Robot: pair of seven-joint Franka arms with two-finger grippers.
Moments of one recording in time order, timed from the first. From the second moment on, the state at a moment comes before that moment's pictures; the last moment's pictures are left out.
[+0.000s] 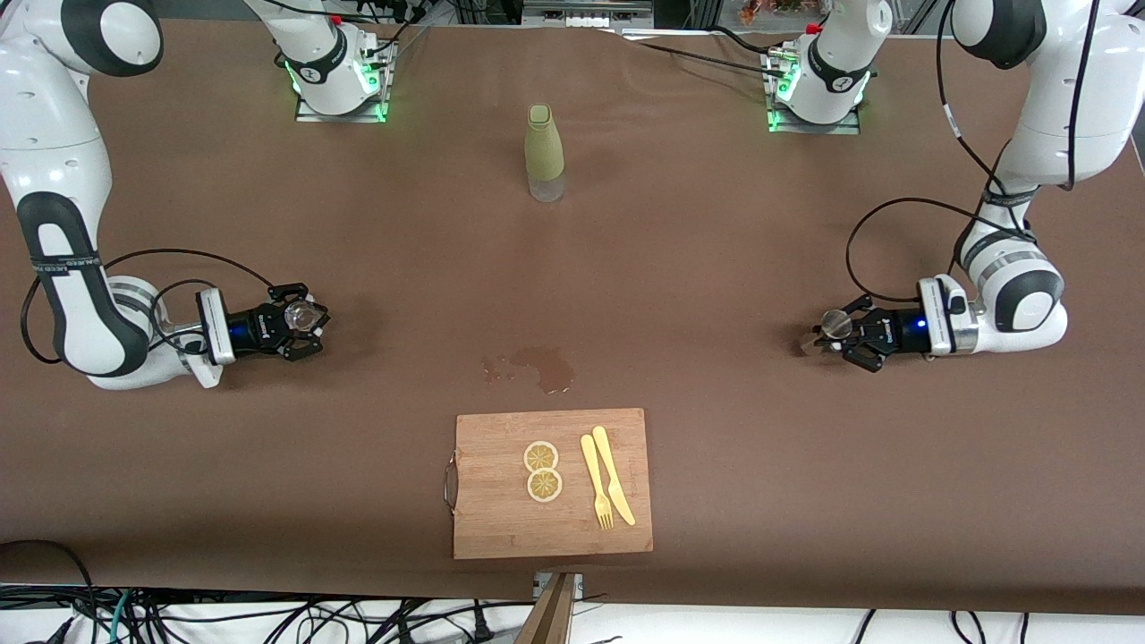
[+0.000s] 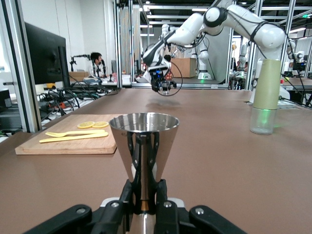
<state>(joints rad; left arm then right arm) 0.18 0.77 0.18 -1.82 -1.32 1.47 2.64 -0.44 0.99 0.22 -1.50 0.84 1.43 -2.37</state>
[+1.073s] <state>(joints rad) 0.26 0.87 0.24 -1.80 -1.23 1.39 2.74 -0.44 1.06 0.21 -1.50 0.84 1.49 -2.48</state>
